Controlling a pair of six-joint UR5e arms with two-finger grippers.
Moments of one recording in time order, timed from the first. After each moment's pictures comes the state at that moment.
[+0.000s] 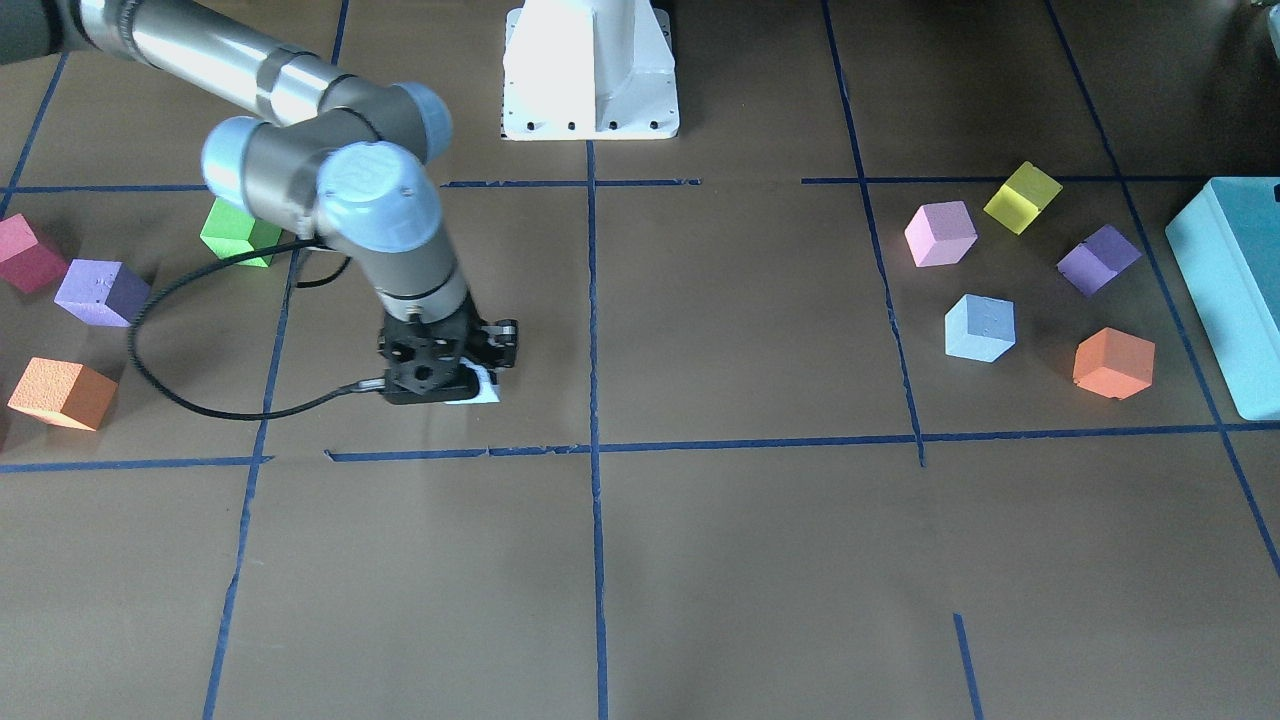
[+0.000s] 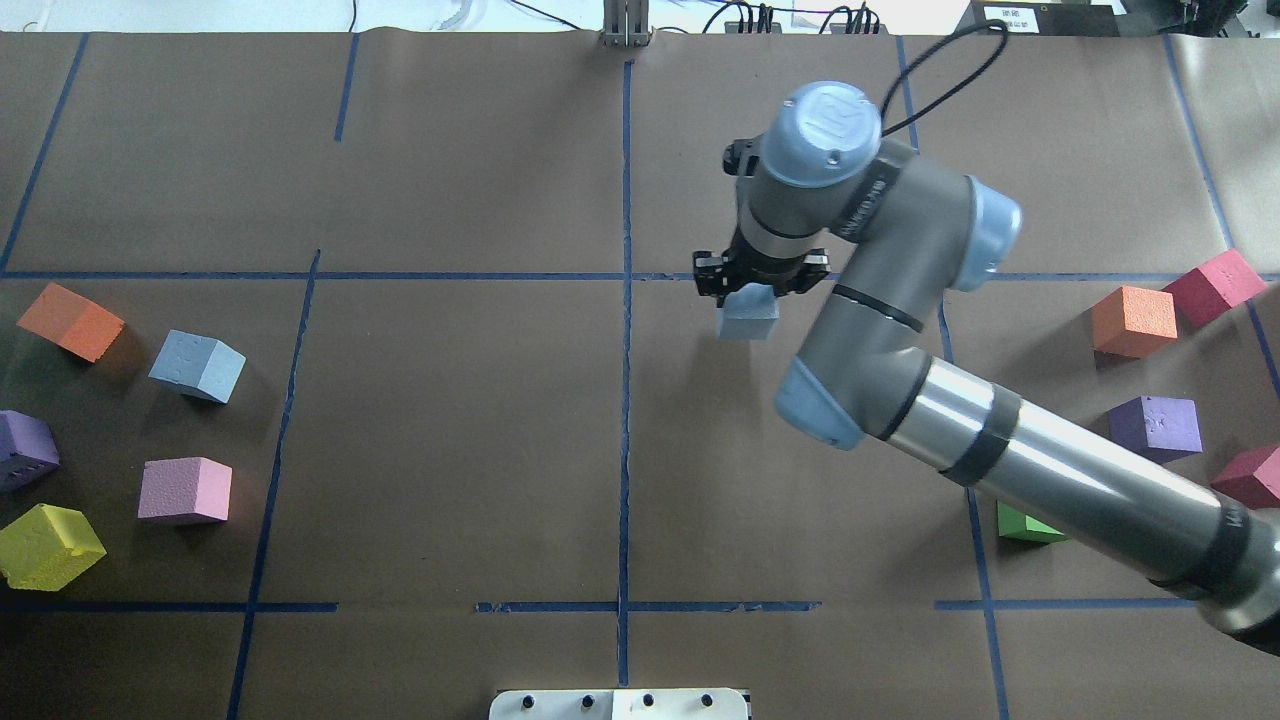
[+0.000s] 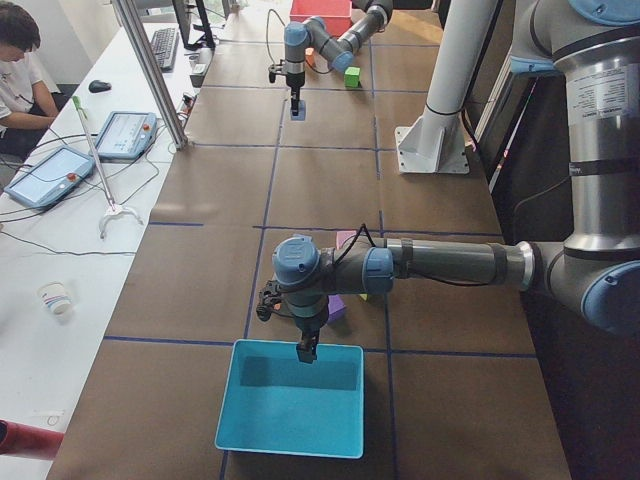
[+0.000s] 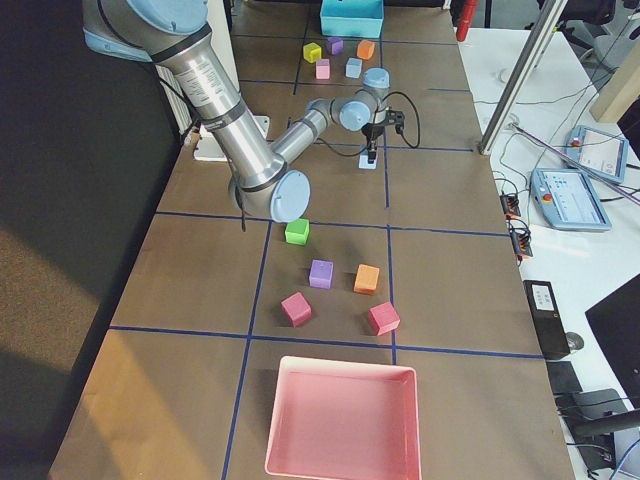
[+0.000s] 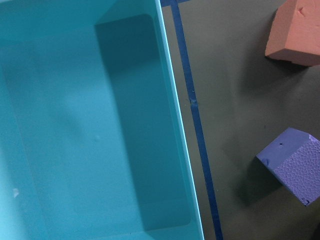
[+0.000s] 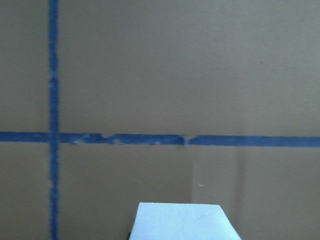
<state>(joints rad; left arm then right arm) -1.51 -1.40 -1.76 -1.48 -2.29 0.21 0.65 -0.77 1.43 -1.52 1.96 1.11</state>
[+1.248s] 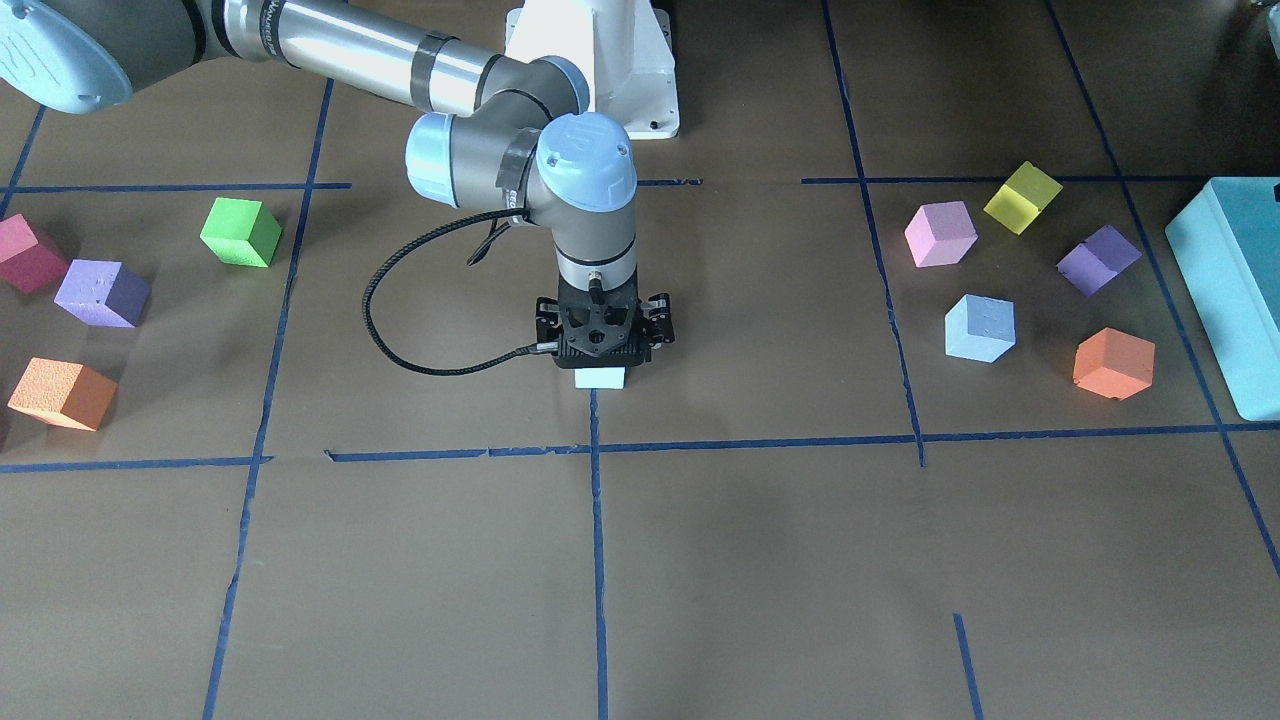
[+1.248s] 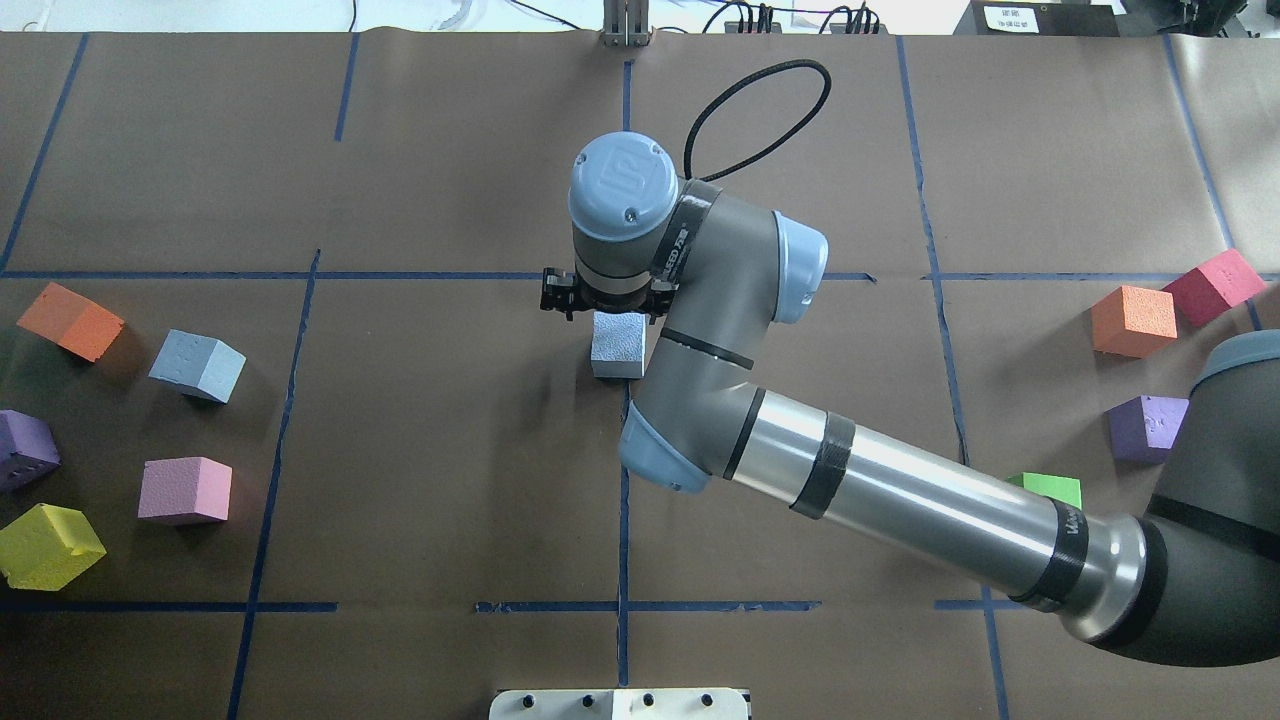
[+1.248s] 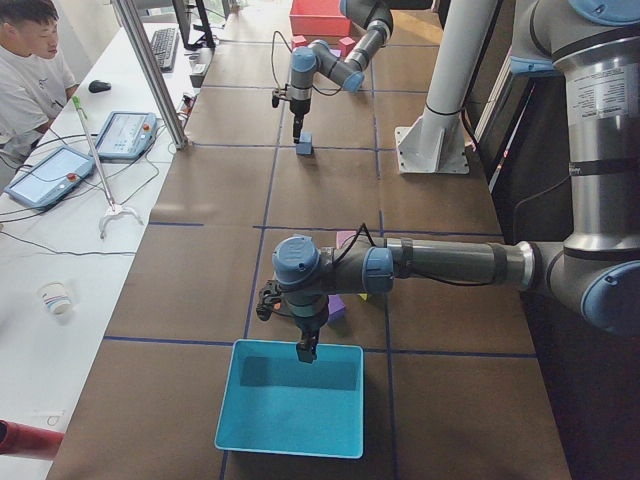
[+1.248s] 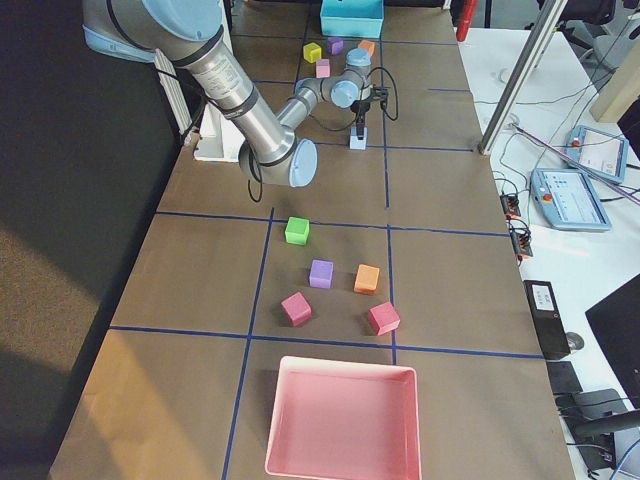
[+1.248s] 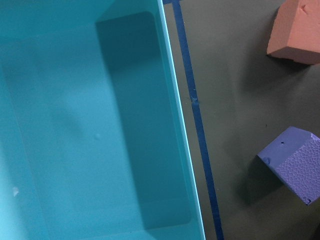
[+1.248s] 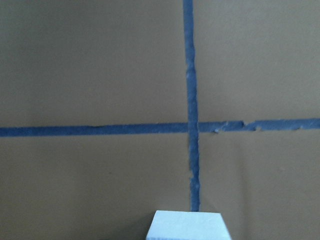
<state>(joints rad) -1.51 -1.40 -1.77 -1.48 -2.29 0.21 0.59 -0.64 1.34 -1.47 1.89 1.20</state>
